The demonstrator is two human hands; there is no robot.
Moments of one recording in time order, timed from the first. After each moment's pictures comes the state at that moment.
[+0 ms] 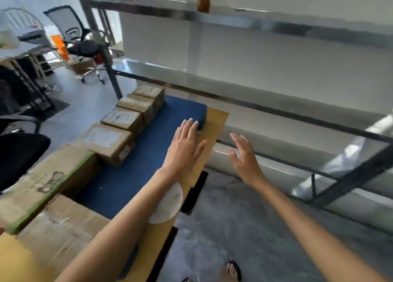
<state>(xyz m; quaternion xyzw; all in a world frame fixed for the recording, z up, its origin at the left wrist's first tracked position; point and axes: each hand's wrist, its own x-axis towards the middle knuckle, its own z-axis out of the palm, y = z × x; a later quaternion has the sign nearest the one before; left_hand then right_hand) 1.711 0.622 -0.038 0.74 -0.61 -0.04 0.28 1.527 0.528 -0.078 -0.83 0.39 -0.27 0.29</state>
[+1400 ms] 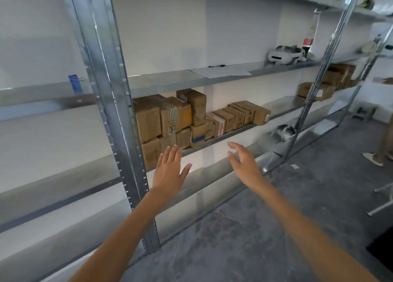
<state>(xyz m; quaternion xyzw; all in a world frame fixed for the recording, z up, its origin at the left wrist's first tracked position) 0.847 0.245 -0.018 0.42 -0.89 -0.06 0.18 0.641 0.352 0.007 -0.52 0.74 -0.42 0.08</state>
